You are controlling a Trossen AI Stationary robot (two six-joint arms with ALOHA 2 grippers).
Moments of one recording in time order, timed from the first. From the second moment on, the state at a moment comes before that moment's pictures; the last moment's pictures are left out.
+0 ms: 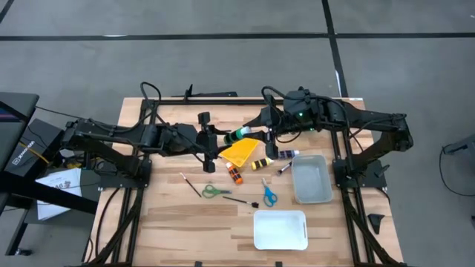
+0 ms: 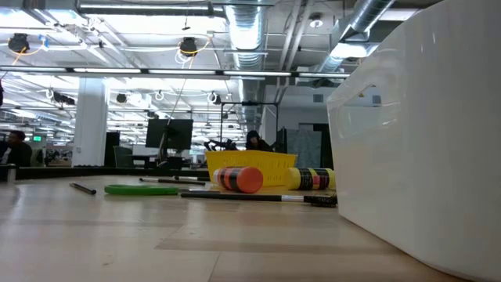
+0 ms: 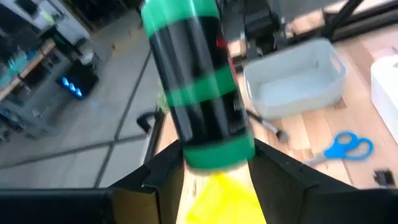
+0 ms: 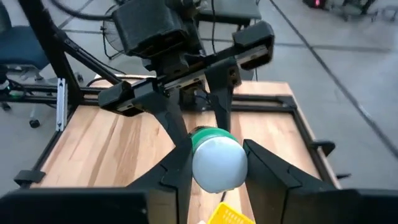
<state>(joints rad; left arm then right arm) -0.13 1.30 1.27 -0.45 -0.45 0.28 -0.02 1.48 1.71 -0.64 0.03 -0.05</state>
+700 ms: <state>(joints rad) -0.21 1.26 1.07 -0.71 -0.20 -0.29 -0.09 1.43 1.71 -1.05 0.07 0.10</state>
